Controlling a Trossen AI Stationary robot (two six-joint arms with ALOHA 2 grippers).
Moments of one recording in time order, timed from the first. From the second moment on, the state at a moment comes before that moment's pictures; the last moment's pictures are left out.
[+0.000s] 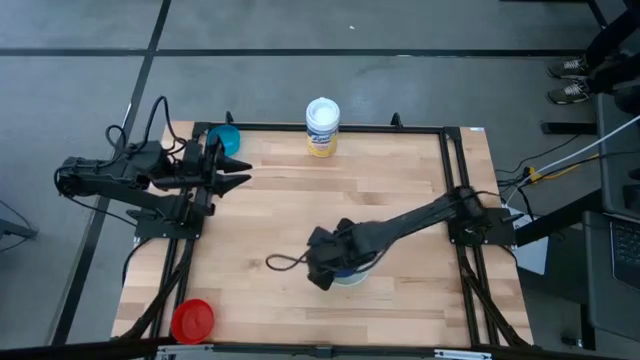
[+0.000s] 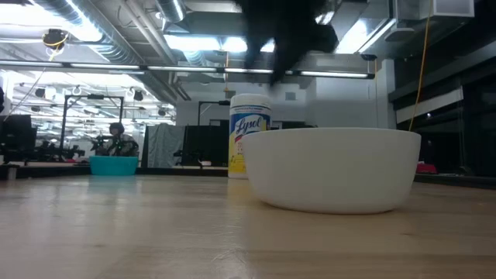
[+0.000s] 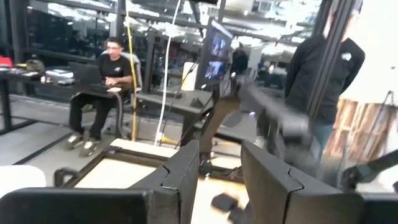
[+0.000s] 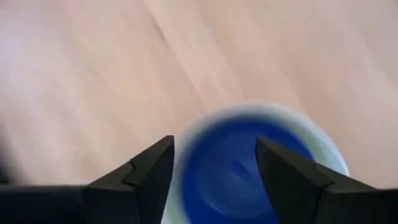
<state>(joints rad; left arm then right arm) -0.11 0.63 0.86 -0.12 -0.19 -0.18 0.38 2.09 1.88 -1.05 0.24 0.86</state>
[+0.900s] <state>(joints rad) -0.16 0.69 0.88 -1.00 0.27 -0.60 0.80 0.95 0.94 0.20 0.68 0.30</state>
